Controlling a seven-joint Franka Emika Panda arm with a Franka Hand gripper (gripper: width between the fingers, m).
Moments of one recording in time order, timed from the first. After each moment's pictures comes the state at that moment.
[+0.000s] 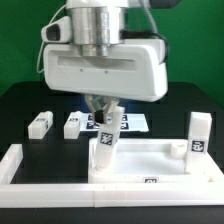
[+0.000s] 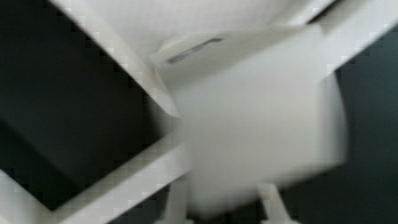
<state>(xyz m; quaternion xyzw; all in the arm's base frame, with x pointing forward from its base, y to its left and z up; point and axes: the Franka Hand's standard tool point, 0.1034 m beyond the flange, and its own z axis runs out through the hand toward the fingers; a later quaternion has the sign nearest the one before) 0.637 -0.037 0.129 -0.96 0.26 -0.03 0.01</state>
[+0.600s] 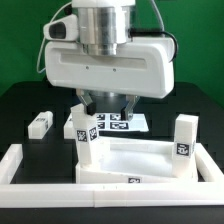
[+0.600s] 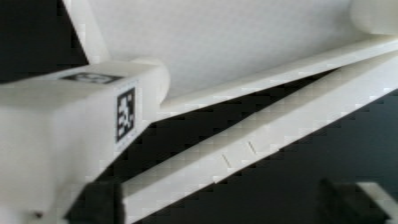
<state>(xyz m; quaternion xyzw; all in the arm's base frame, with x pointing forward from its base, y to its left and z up) 0.630 -0.041 0.140 -0.96 0.26 0.01 0.02</state>
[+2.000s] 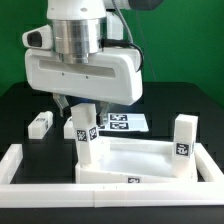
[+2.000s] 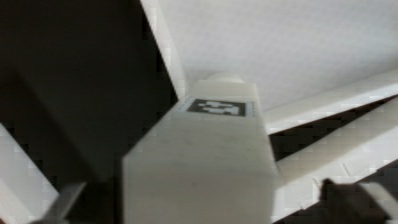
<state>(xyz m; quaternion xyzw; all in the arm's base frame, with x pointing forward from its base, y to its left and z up) 0.596 -0.080 0.114 -0.96 0.28 0.02 0.01</state>
